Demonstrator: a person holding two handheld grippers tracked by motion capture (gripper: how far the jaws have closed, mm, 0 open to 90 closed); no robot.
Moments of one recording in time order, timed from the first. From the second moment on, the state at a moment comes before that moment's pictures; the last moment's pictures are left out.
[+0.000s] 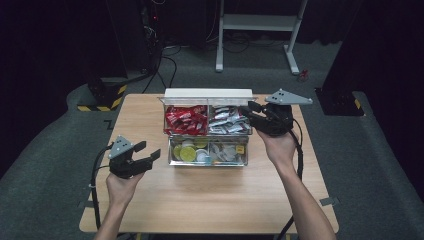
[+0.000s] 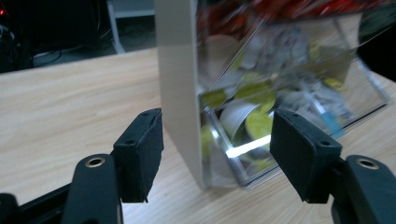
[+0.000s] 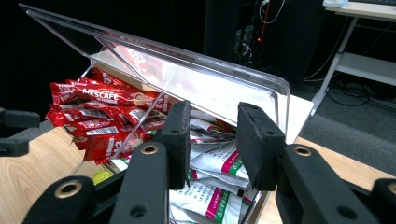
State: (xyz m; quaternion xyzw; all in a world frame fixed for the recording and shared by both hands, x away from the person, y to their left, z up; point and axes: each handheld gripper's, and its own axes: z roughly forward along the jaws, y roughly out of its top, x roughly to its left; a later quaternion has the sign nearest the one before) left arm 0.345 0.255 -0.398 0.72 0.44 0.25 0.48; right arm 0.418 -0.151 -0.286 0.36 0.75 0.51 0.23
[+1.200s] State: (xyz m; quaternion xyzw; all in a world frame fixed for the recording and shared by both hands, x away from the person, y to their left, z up) left arm 0.387 0.213 -0.322 0.74 0.40 0.24 0.49; right arm 0.419 -0.150 -0.285 0.36 0.75 0.50 0.23
